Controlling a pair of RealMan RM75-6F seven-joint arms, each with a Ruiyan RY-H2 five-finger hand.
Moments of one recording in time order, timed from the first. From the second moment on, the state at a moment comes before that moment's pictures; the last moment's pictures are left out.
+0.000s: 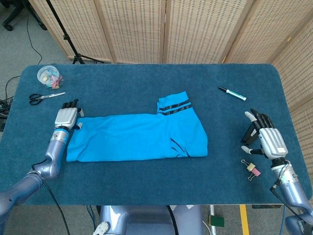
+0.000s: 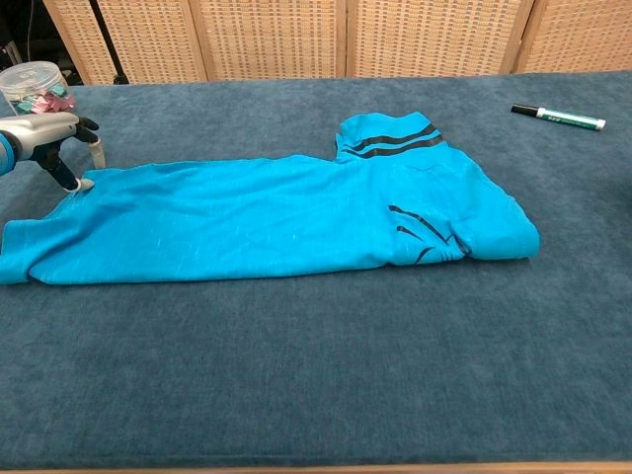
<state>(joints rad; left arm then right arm) -0.78 -1.72 -0.25 -0.69 0.96 0.61 0.13 0.39 -1.22 0.13 -1.34 -1.43 1.22 0.35</state>
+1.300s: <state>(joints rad) -0.76 -1.71 -0.26 -0.75 0.94 0.63 0.13 0.39 -1.23 0.13 -1.33 -1.45 1.22 0.38</state>
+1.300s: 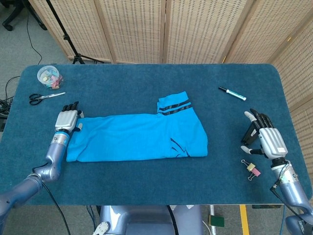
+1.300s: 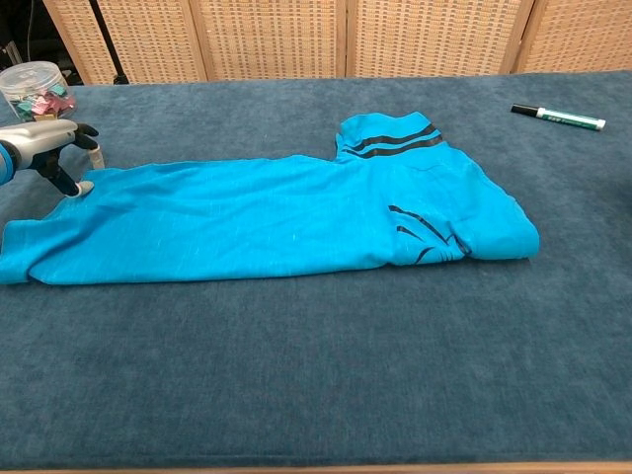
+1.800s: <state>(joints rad) -0.75 -1.72 -0.27 -0.76 0.97 0.67 0.09 0.39 -1.23 0.13 -1.33 -1.45 1.22 0.39</state>
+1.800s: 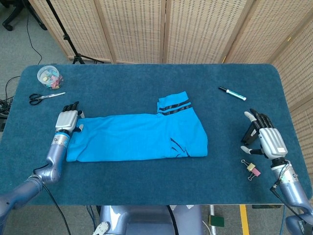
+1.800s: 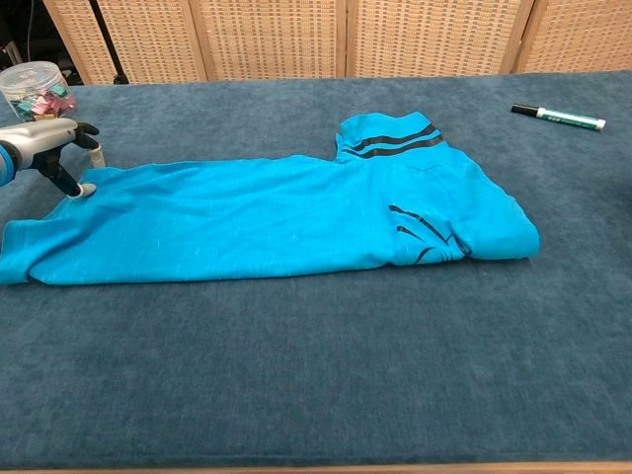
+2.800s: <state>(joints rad) -0.74 -1.71 -0.27 -0.75 0.99 0.68 0.08 0.39 -1.22 0.13 -1.32 -1.45 1.22 0.40</state>
